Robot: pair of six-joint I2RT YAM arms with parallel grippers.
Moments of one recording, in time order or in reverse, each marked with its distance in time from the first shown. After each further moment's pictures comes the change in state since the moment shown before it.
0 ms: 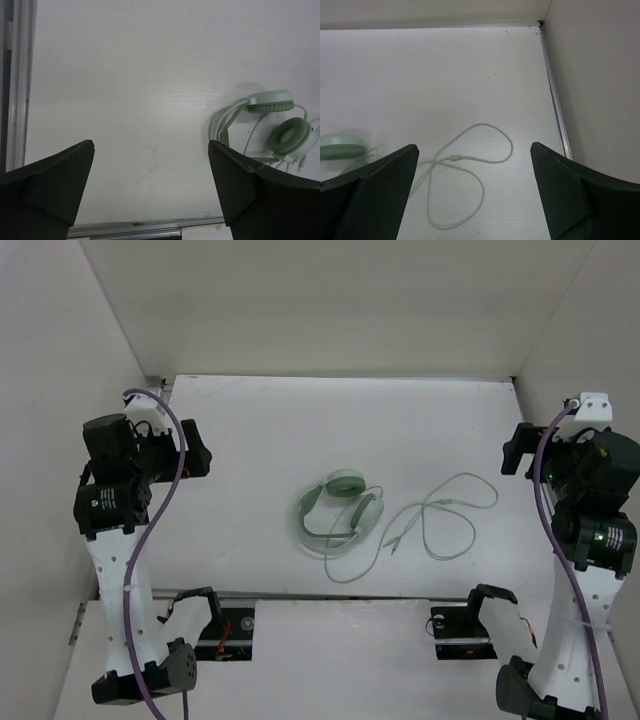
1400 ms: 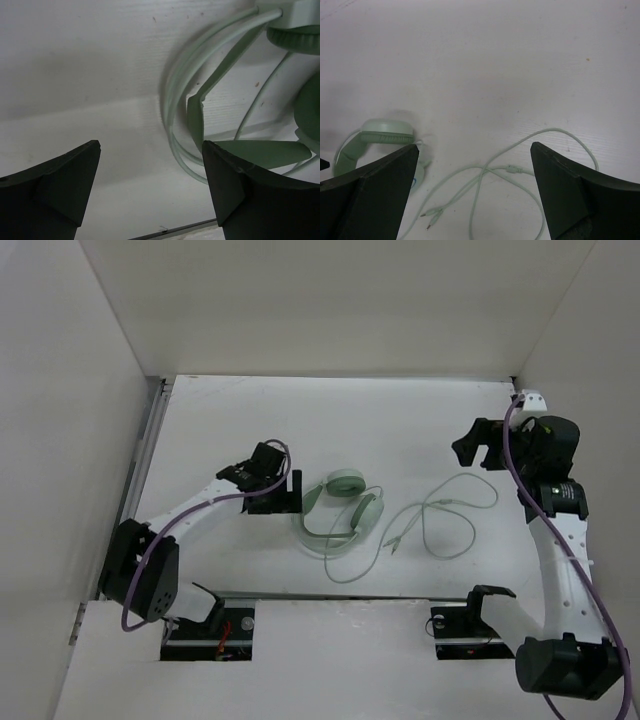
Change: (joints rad) left arm -0.698 0.424 -0.534 0.486 -0.289 -0.444; right arm 0.132 0.144 -0.333 0.367 -0.198 0.158
